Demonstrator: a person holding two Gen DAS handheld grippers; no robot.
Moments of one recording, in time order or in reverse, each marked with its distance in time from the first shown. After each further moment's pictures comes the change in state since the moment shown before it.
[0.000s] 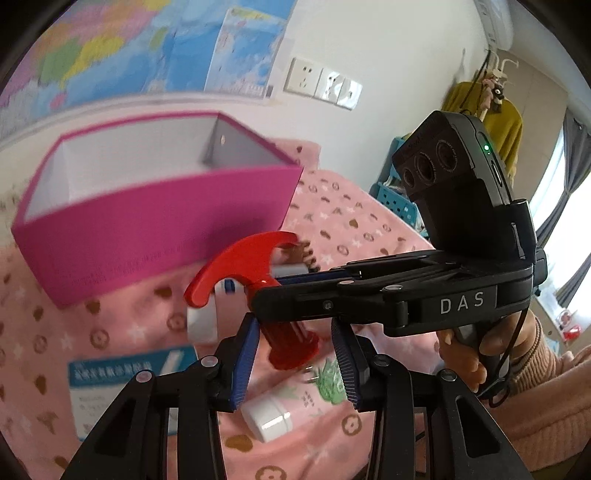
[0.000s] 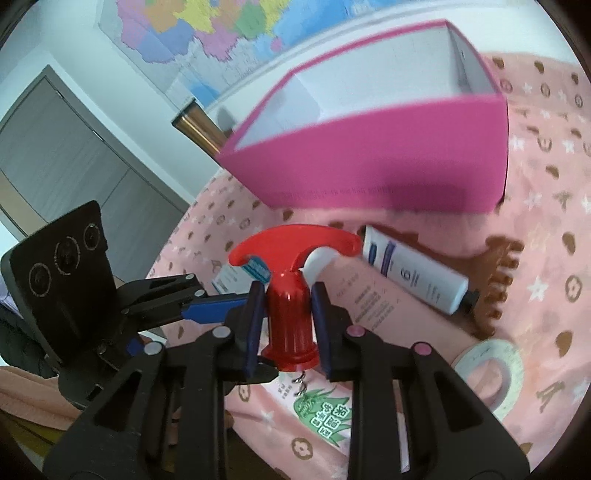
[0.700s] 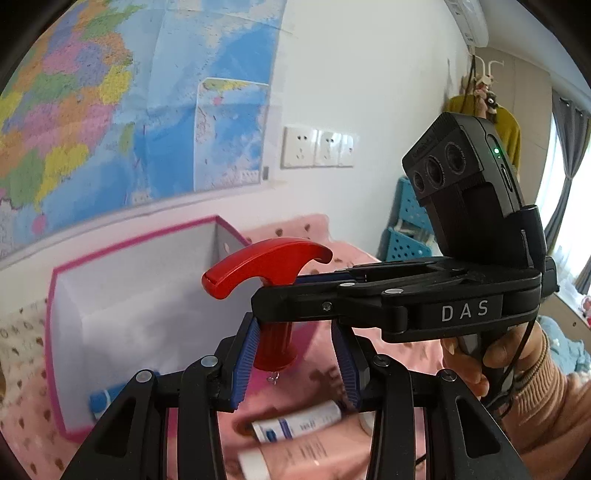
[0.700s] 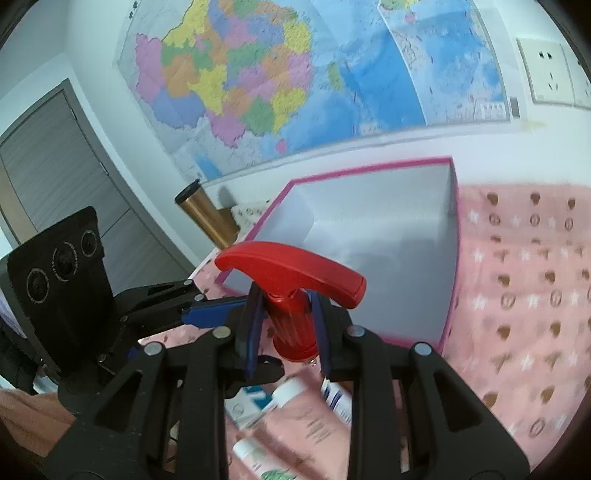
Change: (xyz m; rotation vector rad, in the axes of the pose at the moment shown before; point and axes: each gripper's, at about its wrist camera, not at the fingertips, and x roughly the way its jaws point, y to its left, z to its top) left arm 0.005 0.008 0.127 0.127 -0.134 0.071; right arm -0.055 -0.004 0.108 -0.101 -0.199 -0.042
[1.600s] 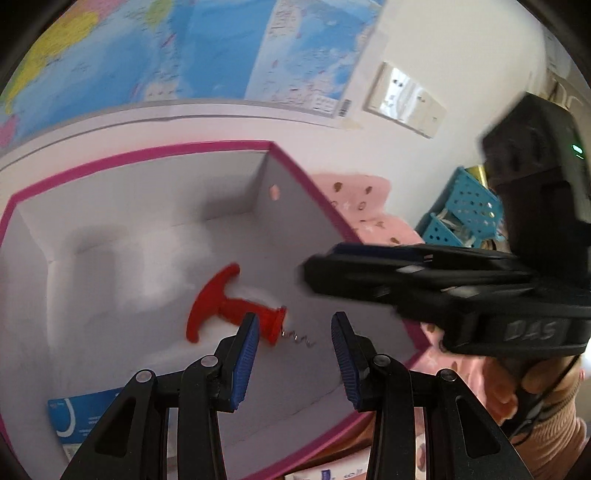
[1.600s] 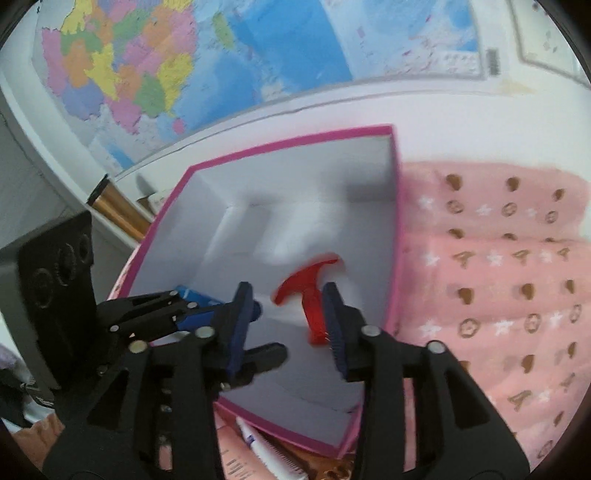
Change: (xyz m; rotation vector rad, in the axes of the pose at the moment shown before) left arm 0.108 0.070 -0.002 -0.247 0.216 0.025; right arm 0.065 -0.077 0.036 0.091 0.150 -0.219
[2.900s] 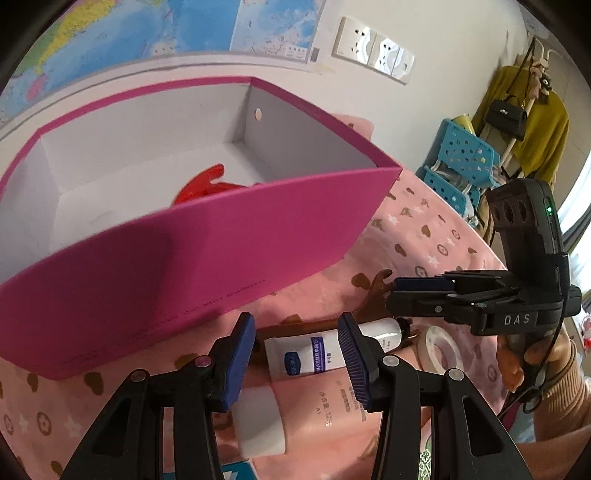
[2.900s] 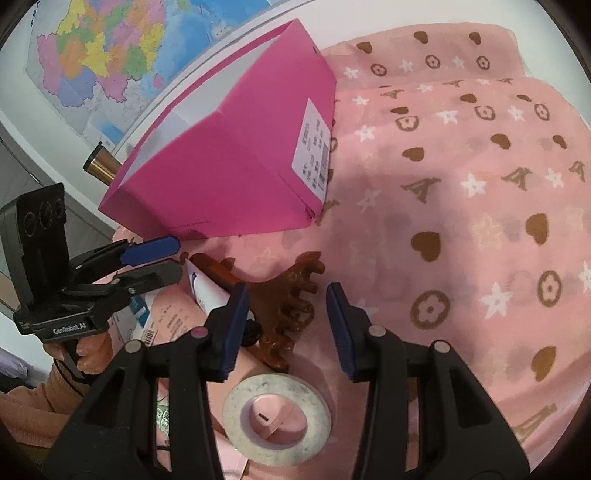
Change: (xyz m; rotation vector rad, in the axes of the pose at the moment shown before) left arm -0.008 -0.019 -0.103 0.089 0.052 0.028; right arm -0.018 -0.047 -0.159 0.133 0.042 0.035
